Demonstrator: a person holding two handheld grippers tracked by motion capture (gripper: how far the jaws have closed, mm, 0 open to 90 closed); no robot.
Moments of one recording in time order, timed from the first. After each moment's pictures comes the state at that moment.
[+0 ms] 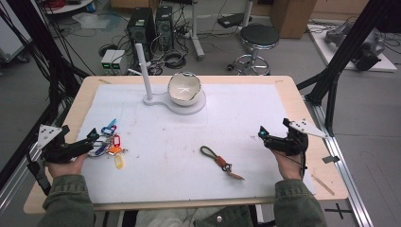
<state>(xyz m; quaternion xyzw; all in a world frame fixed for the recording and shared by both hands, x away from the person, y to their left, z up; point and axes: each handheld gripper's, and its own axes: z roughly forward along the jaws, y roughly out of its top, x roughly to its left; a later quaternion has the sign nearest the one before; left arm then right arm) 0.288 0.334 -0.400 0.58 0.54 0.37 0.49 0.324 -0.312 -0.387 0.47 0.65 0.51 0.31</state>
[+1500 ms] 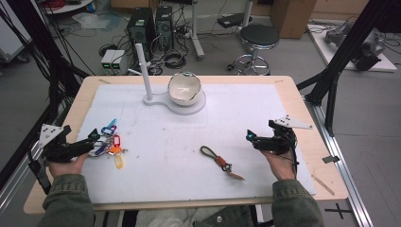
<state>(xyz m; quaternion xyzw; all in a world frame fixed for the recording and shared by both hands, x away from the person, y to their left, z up) 0.292 0.335 -0.403 0.59 0.54 0.36 0.48 0.333 -0.282 -0.383 0.45 0.71 0.48 0.24</state>
